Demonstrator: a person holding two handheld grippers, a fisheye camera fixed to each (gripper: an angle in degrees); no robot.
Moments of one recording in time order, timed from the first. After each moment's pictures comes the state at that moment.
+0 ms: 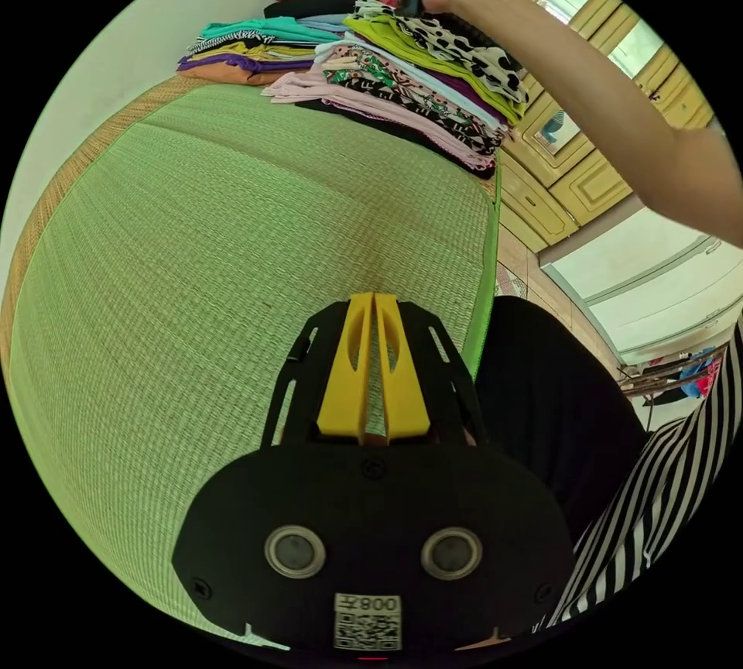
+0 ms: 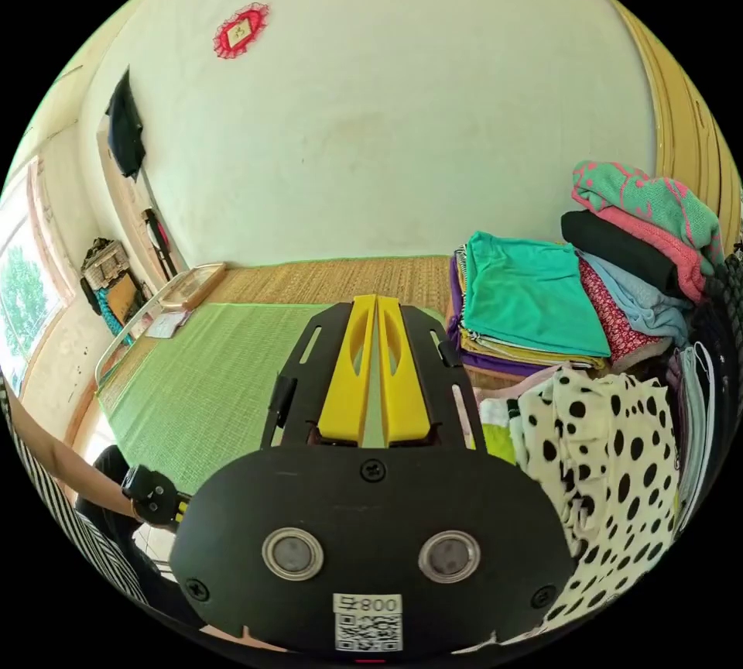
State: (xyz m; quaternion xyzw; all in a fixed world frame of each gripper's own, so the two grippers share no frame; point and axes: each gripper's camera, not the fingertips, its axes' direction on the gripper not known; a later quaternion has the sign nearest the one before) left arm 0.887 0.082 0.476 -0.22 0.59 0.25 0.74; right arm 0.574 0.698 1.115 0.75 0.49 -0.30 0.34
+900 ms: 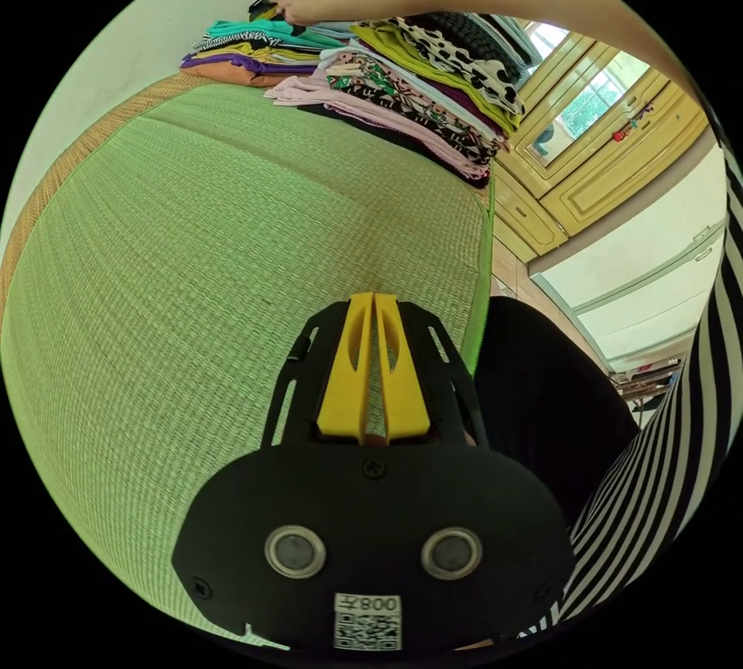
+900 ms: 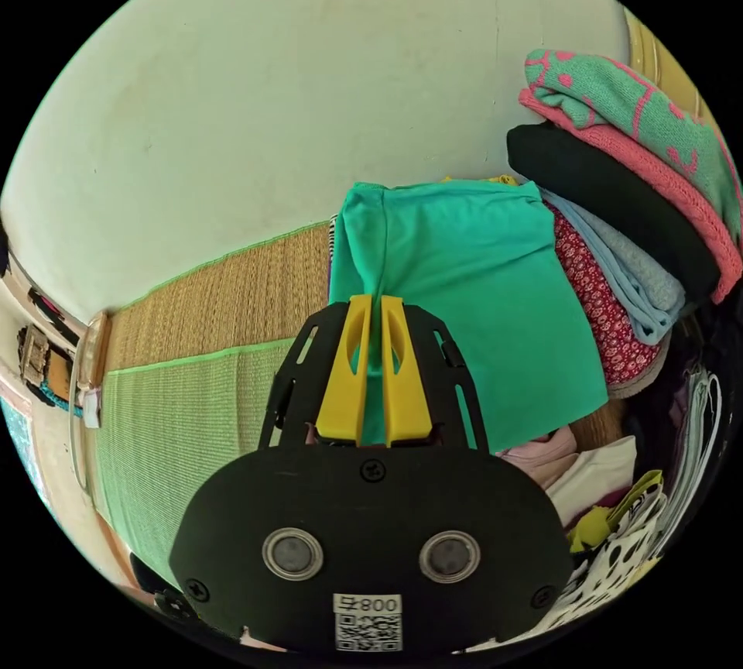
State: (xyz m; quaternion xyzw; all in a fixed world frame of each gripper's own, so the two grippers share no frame) left arm 0.691 0.058 0.444 -0.21 0.61 0.22 0.73; right arm 0.459 0.627 0.839 0.79 0.46 -0.07 0.40
